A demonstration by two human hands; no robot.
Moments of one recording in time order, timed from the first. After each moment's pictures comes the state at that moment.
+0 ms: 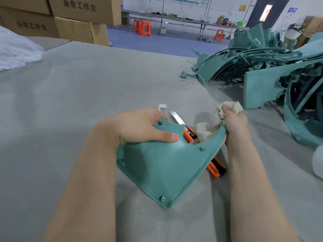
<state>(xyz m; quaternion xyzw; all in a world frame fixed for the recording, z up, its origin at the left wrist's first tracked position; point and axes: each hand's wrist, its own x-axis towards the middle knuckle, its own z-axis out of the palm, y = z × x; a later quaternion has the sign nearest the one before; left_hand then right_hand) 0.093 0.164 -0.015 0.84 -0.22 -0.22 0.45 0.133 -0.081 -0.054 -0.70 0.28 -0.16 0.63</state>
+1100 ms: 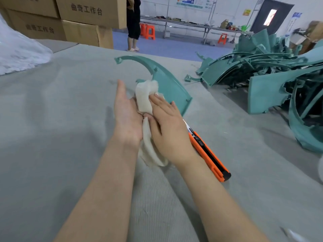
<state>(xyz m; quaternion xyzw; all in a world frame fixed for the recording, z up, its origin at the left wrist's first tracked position) 0.120 0.154 -0.028 0.28 -0.02 -0.09 0.95 0.089 0.055 -0.052 -0.87 -0.24 -0.23 0.36</state>
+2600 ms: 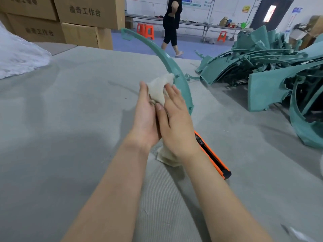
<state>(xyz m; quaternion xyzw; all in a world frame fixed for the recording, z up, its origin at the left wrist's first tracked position) 0.120 0.120 -0.034 0.36 -0.04 -0.09 0.93 0.095 0.049 -0.046 -0.85 -0.18 -0.25 0.42</state>
